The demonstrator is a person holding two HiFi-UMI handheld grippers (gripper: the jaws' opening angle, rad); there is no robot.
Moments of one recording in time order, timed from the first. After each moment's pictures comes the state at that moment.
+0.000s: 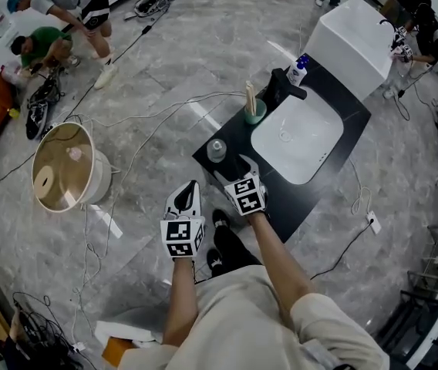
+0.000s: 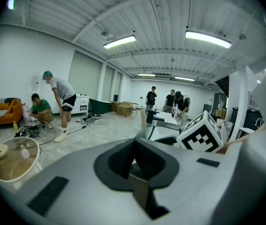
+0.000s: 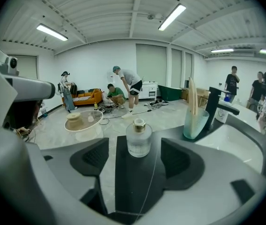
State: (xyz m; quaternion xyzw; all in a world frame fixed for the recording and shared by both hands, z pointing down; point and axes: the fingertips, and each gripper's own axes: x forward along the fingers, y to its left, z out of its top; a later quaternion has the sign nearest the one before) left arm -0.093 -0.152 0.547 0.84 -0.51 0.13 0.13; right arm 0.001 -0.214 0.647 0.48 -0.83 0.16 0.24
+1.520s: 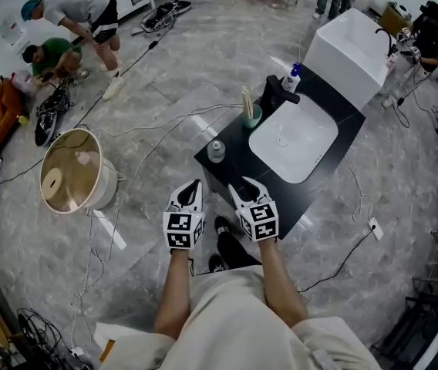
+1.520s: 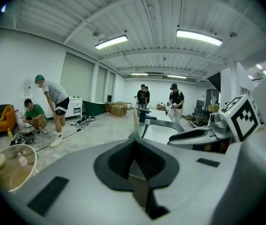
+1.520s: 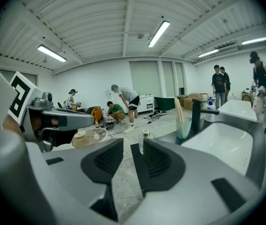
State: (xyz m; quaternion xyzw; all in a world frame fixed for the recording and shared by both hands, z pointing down) left arm -0.082 -0.139 0.543 0.86 -0.47 0.15 0.11; right arm 0.020 -0.131 0.578 0.51 -0.83 0.17 0.13
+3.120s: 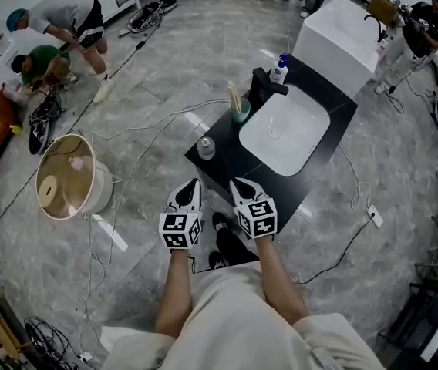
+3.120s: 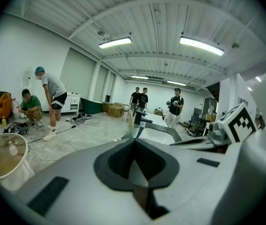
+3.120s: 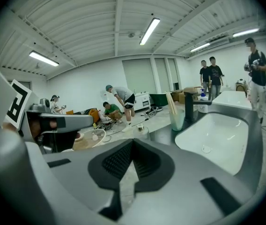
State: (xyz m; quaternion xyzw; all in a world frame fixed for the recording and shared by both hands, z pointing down) left arm -0.063 -0.135 0.550 0.87 -0.46 0.11 0.14; right arm 0.038 -0.122 0.591 0.53 -0.82 0.21 0.12
